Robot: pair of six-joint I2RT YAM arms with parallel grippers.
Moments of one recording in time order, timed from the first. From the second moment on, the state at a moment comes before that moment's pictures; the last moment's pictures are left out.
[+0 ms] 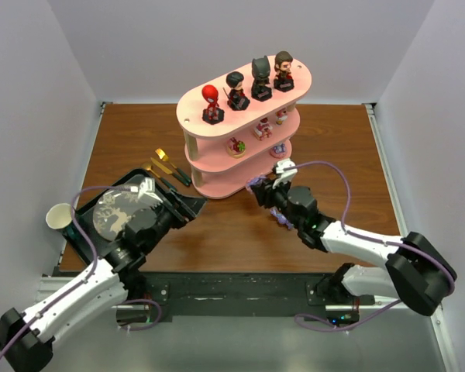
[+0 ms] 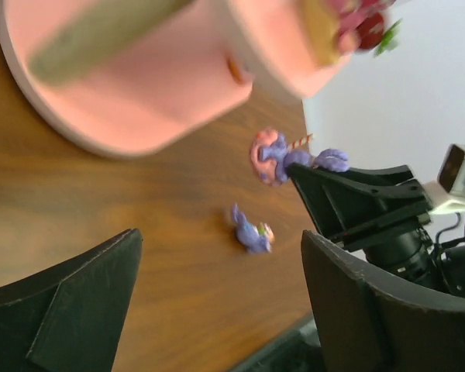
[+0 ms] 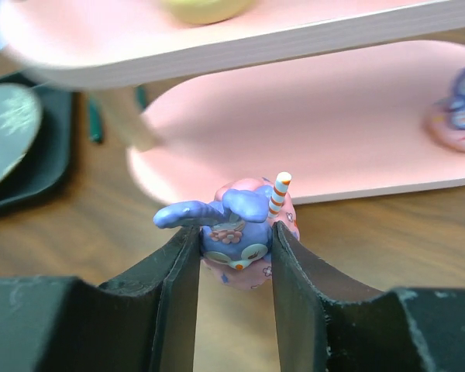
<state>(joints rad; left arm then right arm) -0.69 0.55 0.27 0.07 -0.19 -1.08 0.78 1.20 0.46 0.58 0.23 0.22</state>
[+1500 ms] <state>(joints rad) -0.57 0.43 0.51 -0.16 -0.45 -0.19 0.41 1.89 0.63 1.17 -0.12 0.36</state>
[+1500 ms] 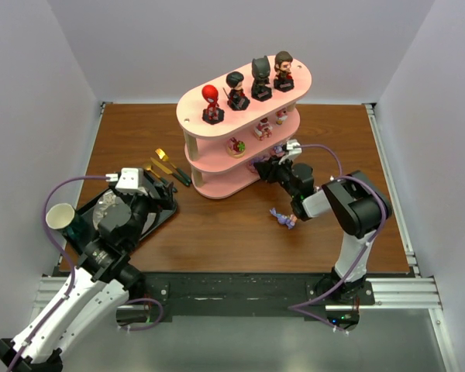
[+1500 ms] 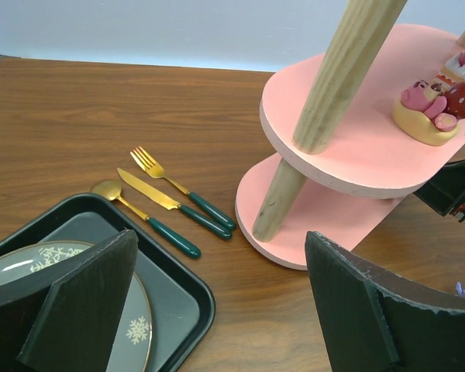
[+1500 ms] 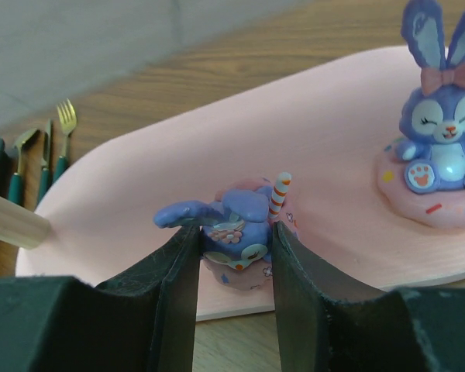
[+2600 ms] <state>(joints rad) -0.55 0.43 0.50 -0.14 -0.43 -0.18 0.40 1.94 0.70 1.15 -0.13 0.36</state>
